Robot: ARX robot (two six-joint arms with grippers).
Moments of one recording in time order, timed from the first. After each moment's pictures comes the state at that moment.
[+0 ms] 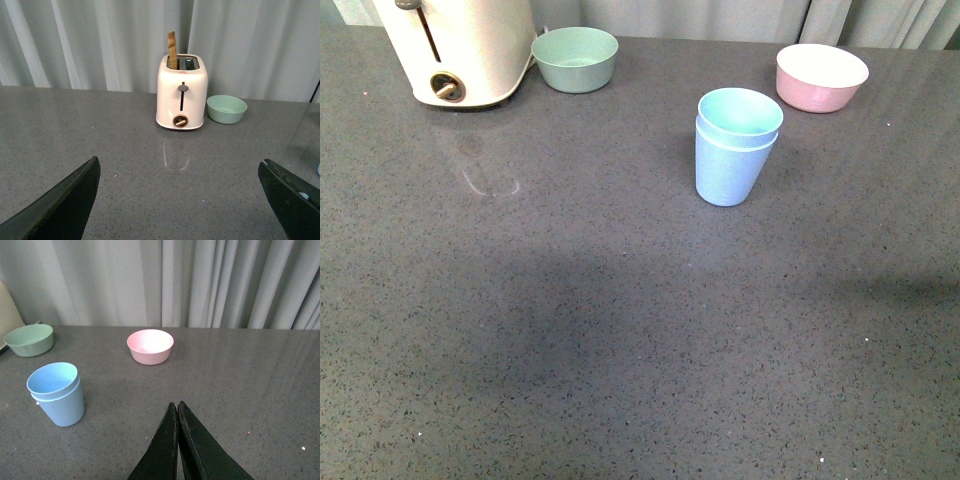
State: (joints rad) left arm 0.00 0.01 0.02 0.00 0.00 0.00; right arm 0.00 0.73 0.08 0.65 0.00 -0.01
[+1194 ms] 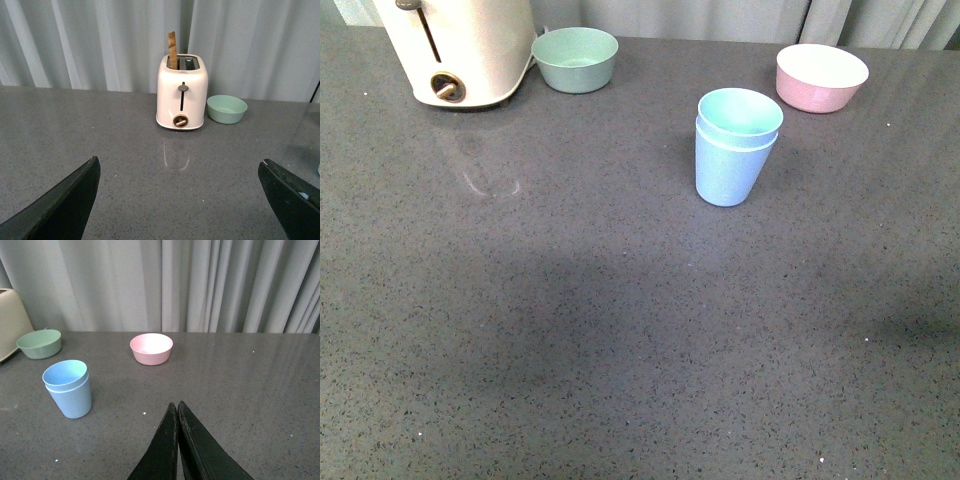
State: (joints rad) left arm 0.00 0.01 0.02 0.00 0.00 0.00; right arm 0.00 0.20 0.02 0.20 0.00 -0.01
